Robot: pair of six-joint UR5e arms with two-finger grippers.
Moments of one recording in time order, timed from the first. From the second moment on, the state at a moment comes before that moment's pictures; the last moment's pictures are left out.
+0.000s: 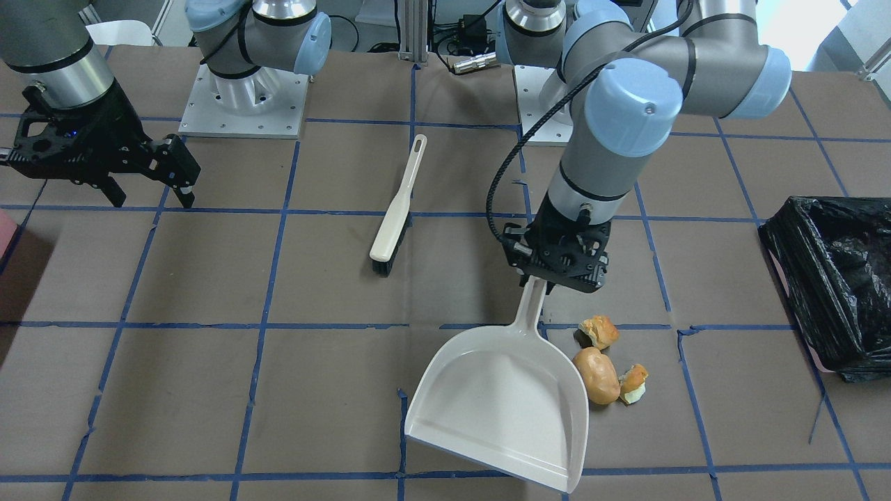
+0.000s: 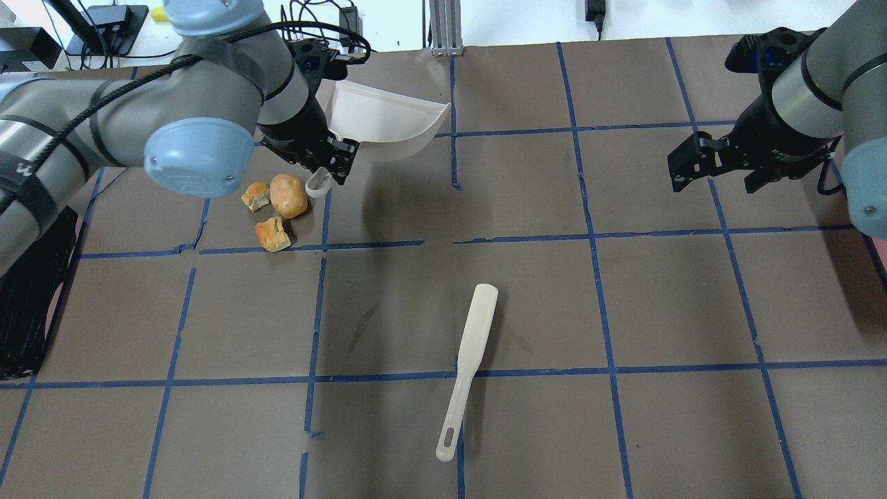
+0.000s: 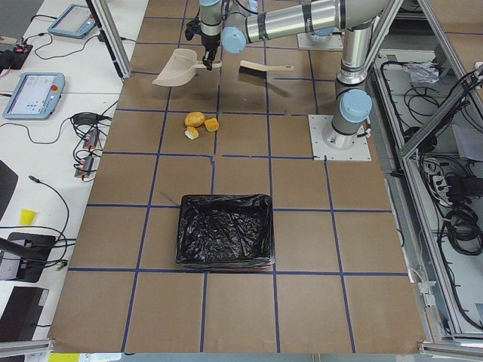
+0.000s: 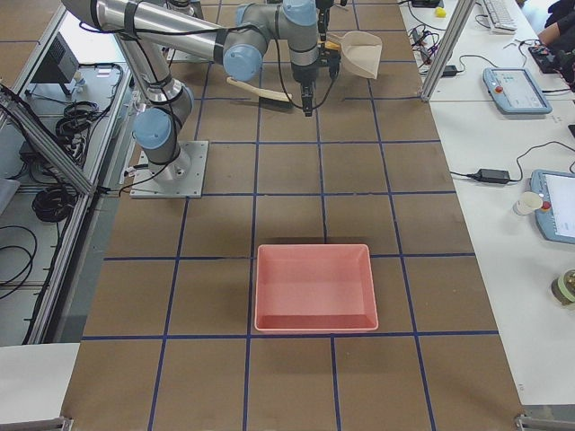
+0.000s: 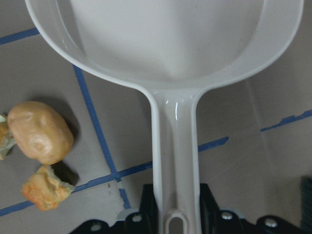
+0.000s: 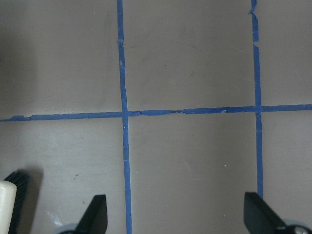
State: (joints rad) left arm -1.63 -1.76 -1.68 -1.21 1.52 0.31; right arm 1.35 -1.70 1.88 -1.87 -1.49 -0.16
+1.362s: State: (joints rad) left arm -1.03 -1.79 -1.66 -1.30 1.58 1.55; right arm 1.73 -1.77 2.06 -1.92 -1.51 0.47
